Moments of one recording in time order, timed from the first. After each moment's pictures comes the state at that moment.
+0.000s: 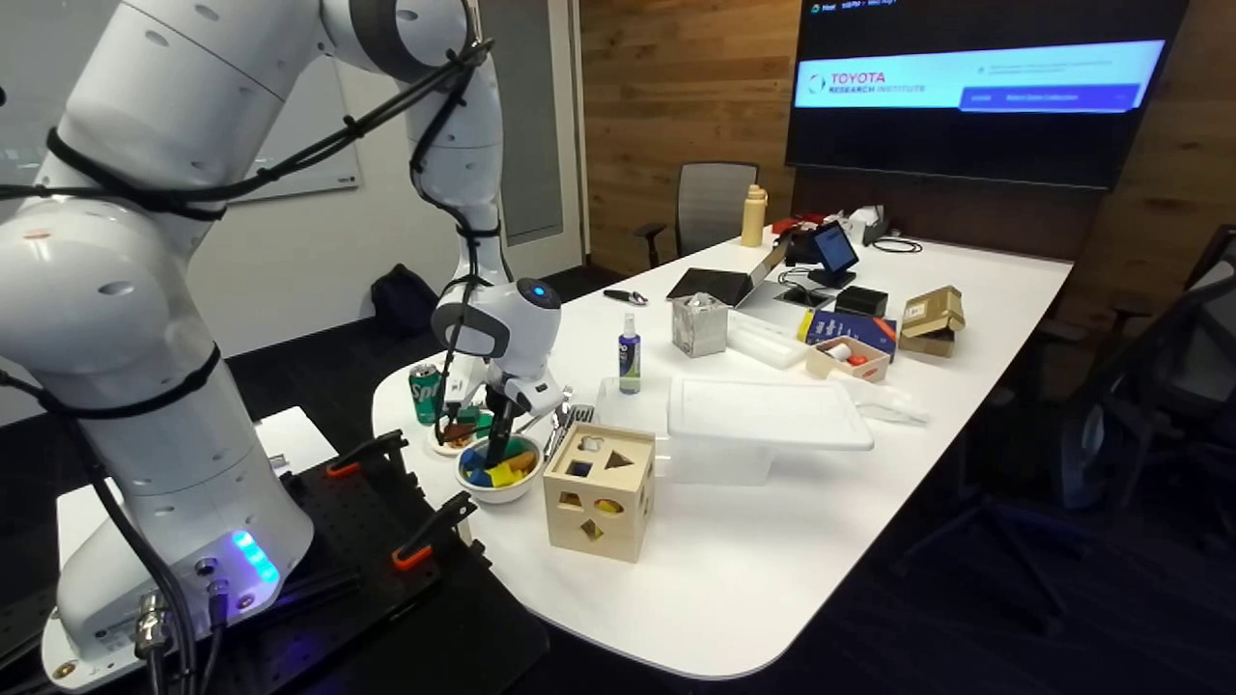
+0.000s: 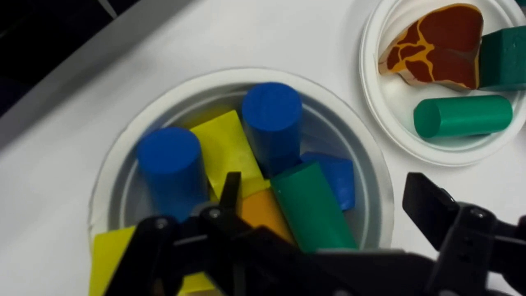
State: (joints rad) arm -0.16 0.68 0.29 -2.44 0.87 2.93 -0.07
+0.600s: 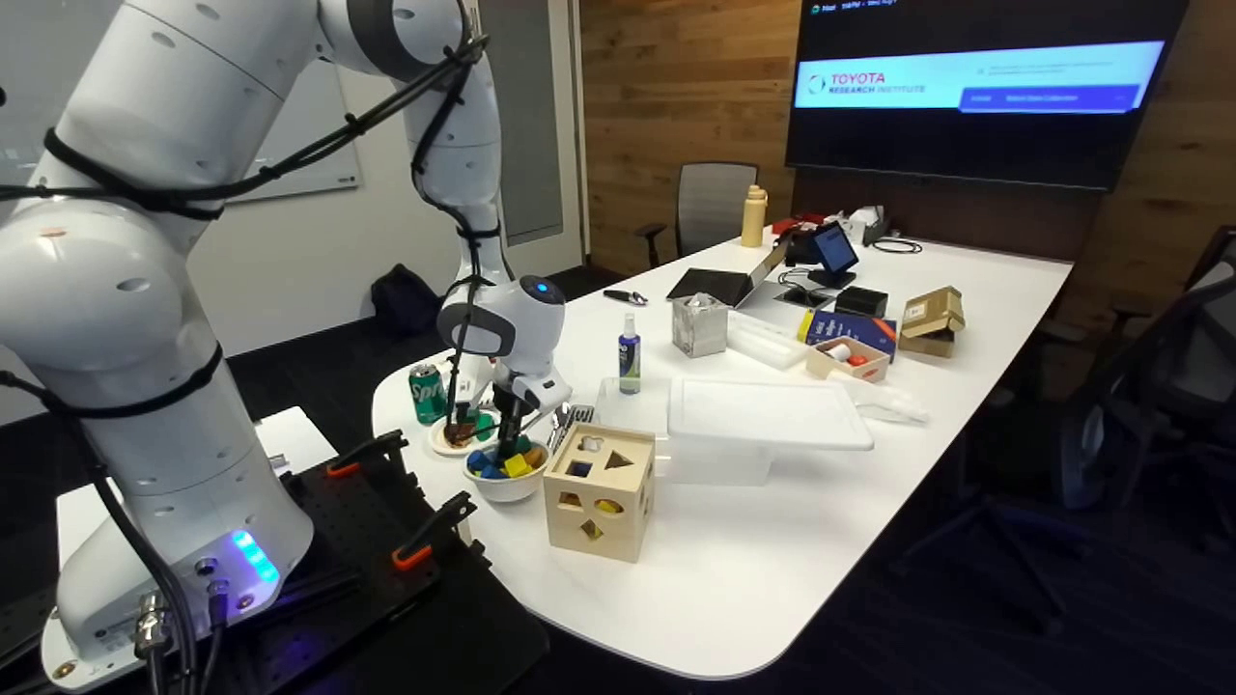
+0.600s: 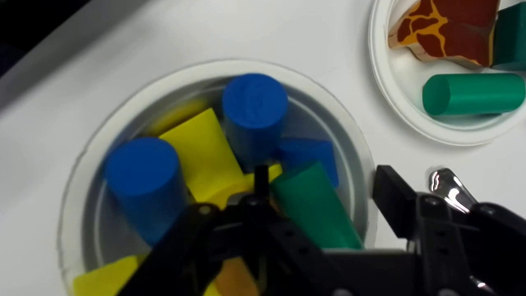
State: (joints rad) arm -0.09 0.68 0.23 -2.42 0.85 2.93 -0.07
